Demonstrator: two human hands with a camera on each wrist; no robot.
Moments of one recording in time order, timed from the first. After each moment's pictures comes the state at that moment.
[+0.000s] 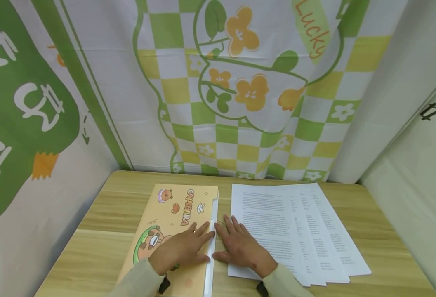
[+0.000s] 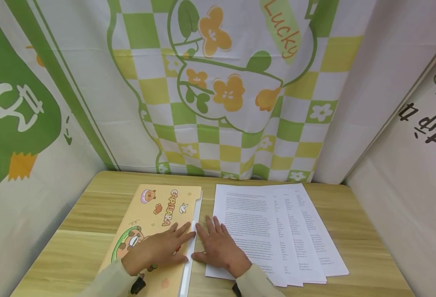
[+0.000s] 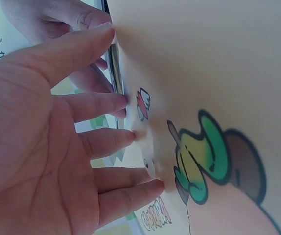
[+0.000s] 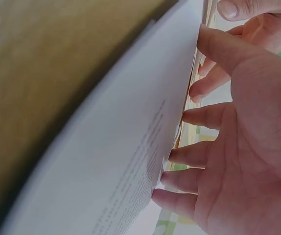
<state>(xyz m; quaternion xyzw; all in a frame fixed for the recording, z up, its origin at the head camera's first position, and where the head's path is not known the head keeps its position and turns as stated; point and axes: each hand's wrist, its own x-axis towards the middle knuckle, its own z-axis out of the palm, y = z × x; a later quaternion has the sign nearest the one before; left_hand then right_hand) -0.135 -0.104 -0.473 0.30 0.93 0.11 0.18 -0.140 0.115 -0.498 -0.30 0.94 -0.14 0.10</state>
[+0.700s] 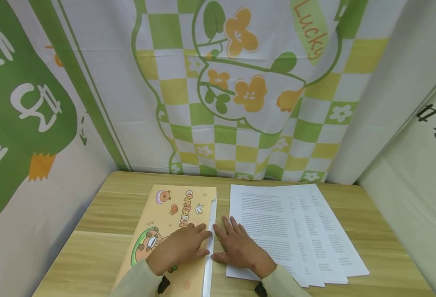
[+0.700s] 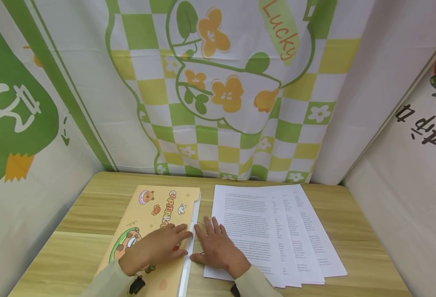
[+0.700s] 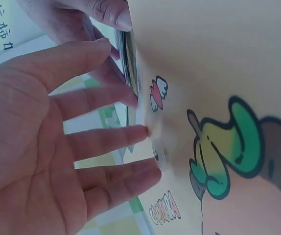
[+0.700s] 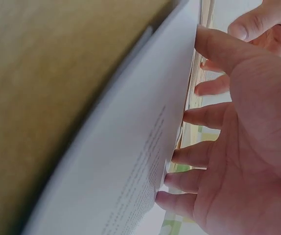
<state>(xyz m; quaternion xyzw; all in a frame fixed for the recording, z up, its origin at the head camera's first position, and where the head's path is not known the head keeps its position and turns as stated) -0.141 -0.102 -0.469 0.35 0.93 0.08 0.09 -0.142 0.115 -0.502 -0.29 0.94 -0.14 0.11</state>
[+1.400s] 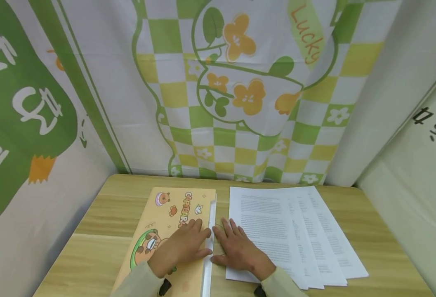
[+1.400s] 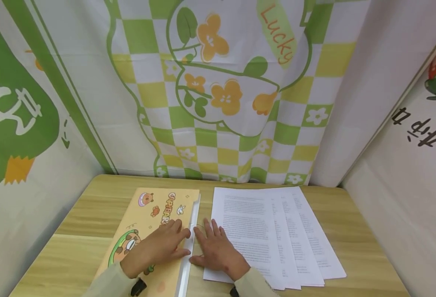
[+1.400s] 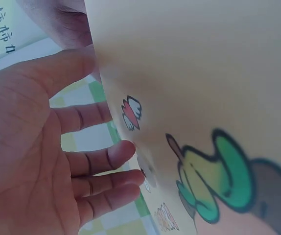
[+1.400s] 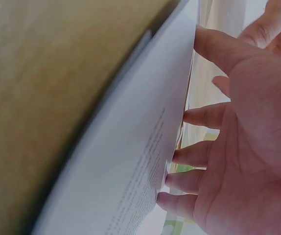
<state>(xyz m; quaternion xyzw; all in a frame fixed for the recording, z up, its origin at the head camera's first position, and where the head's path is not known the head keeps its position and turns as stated) -0.145 -0.099 -0.468 0.35 0.93 0.06 0.02 -0.142 0.115 -0.500 -0.30 0.94 -0.15 0.10</state>
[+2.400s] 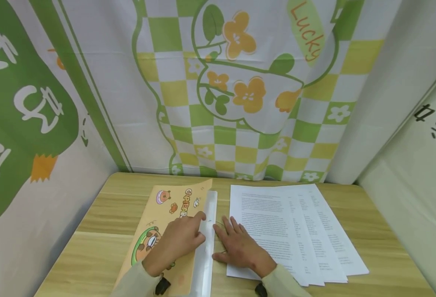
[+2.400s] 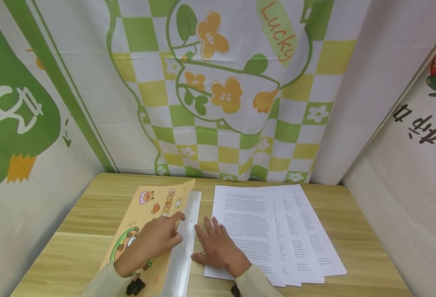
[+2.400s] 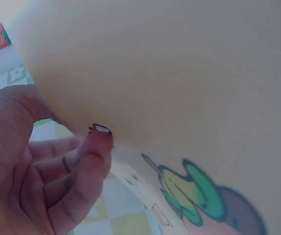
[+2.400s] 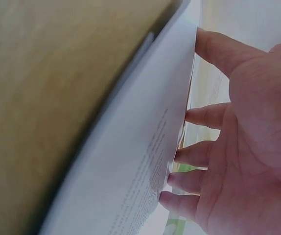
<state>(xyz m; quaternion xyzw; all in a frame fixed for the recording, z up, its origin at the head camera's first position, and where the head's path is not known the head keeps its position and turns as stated) -0.145 -0.103 -0.460 0.24 0.95 0.21 -0.03 -0.141 0.115 -0.503 -0.28 0.94 -0.14 0.12</state>
